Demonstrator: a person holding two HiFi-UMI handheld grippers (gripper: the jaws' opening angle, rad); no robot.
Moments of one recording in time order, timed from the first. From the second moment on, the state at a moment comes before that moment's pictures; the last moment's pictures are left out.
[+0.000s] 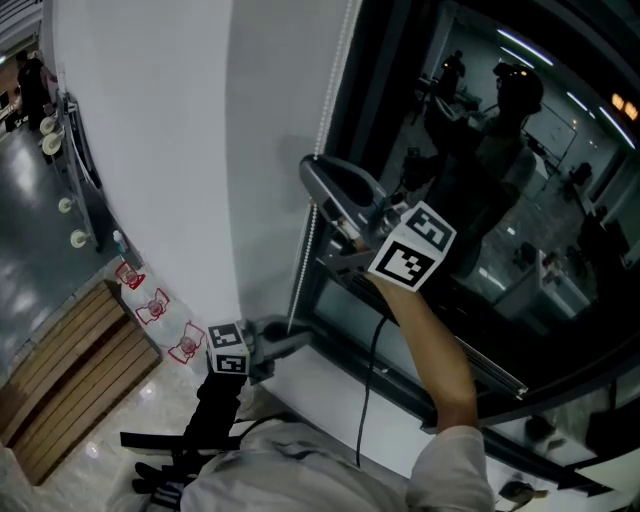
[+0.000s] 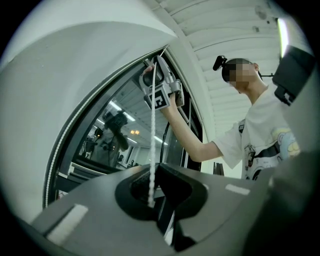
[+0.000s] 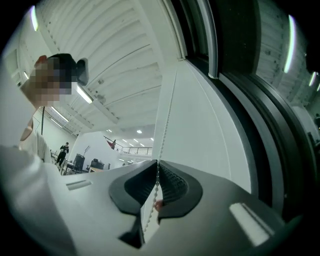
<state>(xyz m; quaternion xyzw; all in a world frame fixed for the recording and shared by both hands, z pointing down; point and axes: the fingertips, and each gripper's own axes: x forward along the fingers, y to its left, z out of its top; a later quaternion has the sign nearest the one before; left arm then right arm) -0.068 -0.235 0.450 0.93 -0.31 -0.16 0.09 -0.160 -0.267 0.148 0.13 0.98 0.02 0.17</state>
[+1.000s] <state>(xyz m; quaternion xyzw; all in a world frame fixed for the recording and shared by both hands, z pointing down) -0.093 -0.227 0.489 0.90 -0.39 -0.13 0.12 -0.109 -0.297 0.239 0.04 0.98 -0.07 0.18</state>
